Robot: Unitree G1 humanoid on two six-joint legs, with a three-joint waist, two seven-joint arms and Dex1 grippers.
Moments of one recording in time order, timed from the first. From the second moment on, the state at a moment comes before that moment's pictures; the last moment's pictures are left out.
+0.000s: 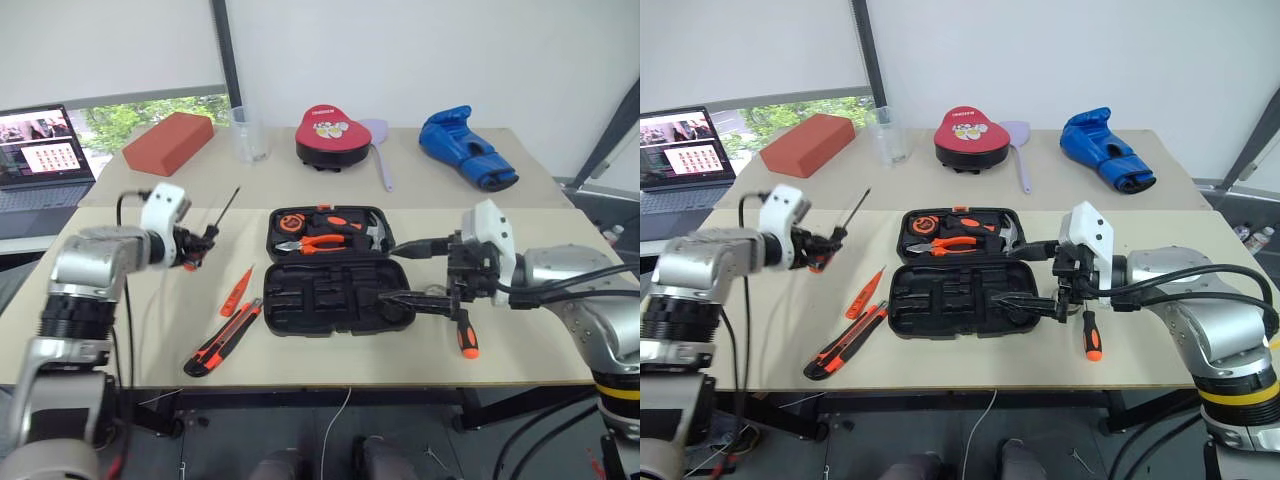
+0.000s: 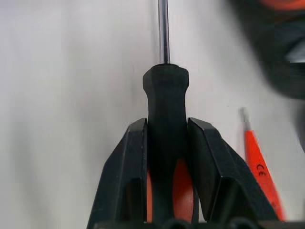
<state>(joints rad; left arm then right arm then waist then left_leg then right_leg) -0.80 0.84 -0.09 0.26 -0.26 0.68 -0.89 -0.48 -0.86 -0.03 -0.37 0.62 0.69 1.04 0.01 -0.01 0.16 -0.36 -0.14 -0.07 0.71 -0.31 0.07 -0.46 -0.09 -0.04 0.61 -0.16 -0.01</state>
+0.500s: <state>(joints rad) -0.97 0.59 -0.41 0.49 0.00 0.16 -1.29 -0.31 -0.89 -0.12 -0.46 0.64 0.70 0.98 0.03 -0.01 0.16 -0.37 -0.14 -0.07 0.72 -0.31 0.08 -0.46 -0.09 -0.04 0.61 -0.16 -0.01</state>
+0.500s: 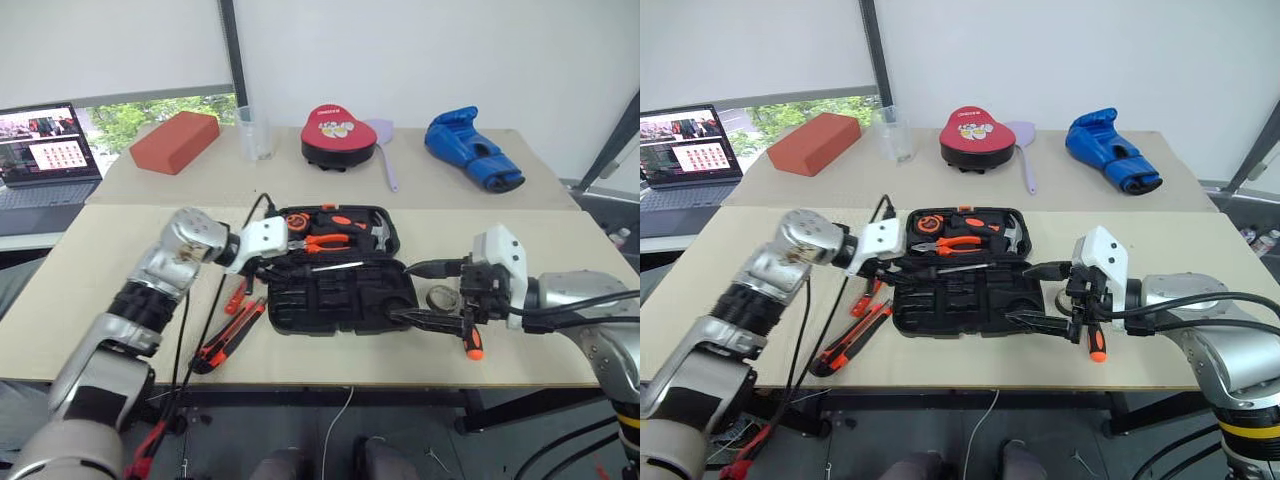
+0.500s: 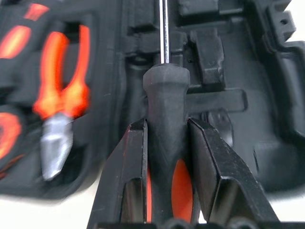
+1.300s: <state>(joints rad) -1.11 0.42 -0.39 0.80 0.12 0.02 -1.26 -0.29 -0.89 -0.14 -0.49 0.65 0.72 0.91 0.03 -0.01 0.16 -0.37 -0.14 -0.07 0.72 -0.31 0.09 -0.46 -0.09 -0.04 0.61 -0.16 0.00</state>
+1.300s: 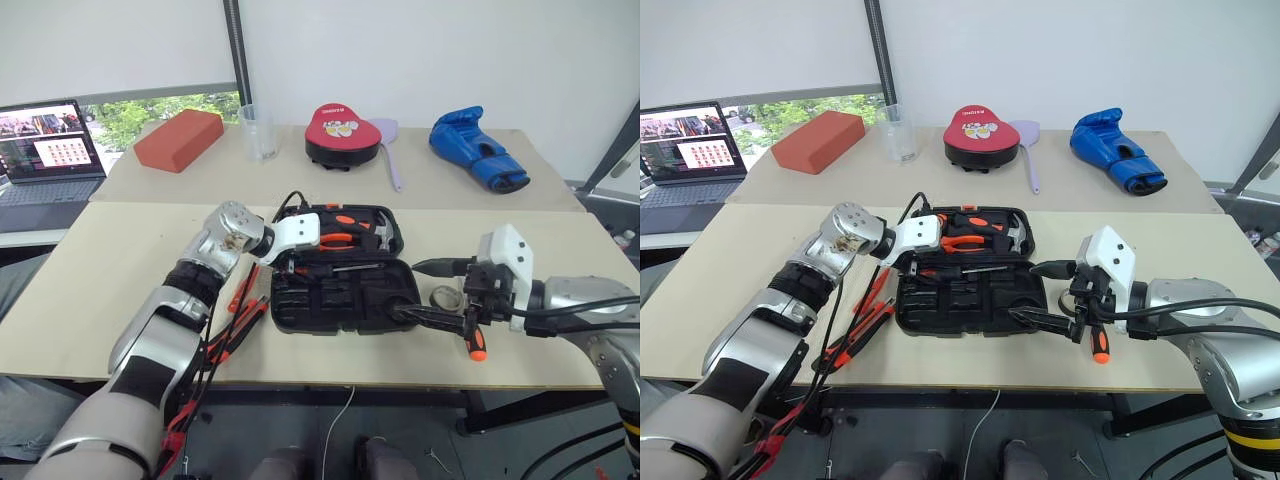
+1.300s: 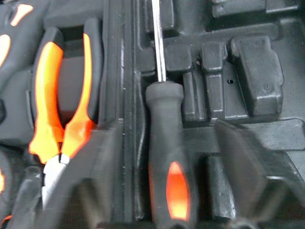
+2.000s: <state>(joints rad) -1.11 0.37 -0.39 0.80 0.17 0.02 -1.23 -0.29 -0.87 -0.14 -0.49 0.65 0.72 0.90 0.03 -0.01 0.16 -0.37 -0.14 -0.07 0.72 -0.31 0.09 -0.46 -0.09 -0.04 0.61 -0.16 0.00</state>
